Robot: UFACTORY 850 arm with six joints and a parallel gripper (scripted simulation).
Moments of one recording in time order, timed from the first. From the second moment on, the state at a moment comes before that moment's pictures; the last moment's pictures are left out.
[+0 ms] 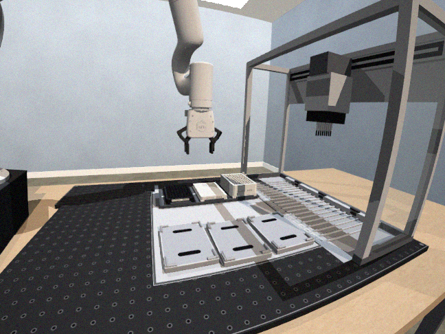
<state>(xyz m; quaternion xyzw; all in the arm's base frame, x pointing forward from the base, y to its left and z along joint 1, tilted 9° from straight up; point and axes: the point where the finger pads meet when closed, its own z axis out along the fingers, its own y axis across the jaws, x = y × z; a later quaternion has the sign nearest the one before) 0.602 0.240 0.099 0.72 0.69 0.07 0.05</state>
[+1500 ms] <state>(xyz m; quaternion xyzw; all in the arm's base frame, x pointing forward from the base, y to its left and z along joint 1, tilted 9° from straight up) 0.450 0.146 0.072 0.98 0.17 0.08 -0.01</state>
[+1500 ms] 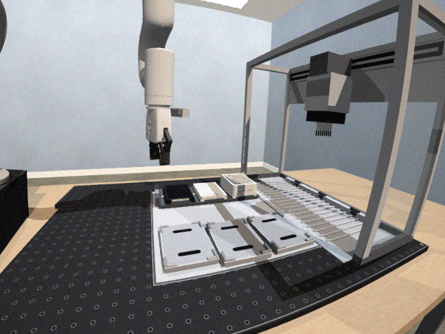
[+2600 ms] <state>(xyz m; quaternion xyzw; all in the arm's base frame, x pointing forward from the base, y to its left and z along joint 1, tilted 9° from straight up) 0.410 0.121 0.052 1.00 -0.02 0.08 -0.01</state>
